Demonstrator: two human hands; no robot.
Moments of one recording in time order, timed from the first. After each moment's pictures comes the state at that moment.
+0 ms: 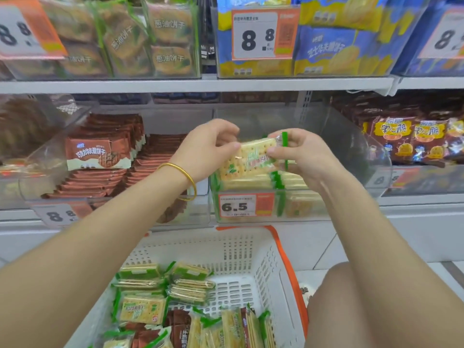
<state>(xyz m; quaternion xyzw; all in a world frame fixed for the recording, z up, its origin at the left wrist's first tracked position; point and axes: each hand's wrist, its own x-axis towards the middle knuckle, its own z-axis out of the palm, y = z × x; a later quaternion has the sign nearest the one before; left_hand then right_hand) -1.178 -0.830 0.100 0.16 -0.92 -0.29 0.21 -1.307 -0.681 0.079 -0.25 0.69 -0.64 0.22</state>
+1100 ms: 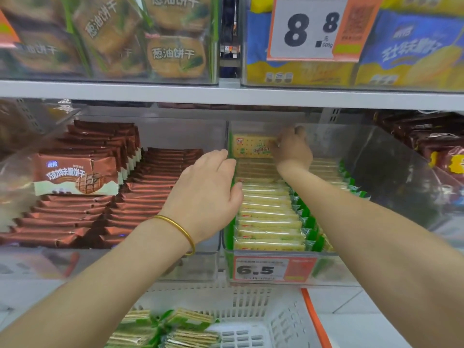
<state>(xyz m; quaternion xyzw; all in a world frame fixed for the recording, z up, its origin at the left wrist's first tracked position) -1.209 -0.878 0.057 0.18 -0.97 -0.07 0.16 -1.442 -0.846 0.011 -0.25 0.92 -0.27 -0.12</state>
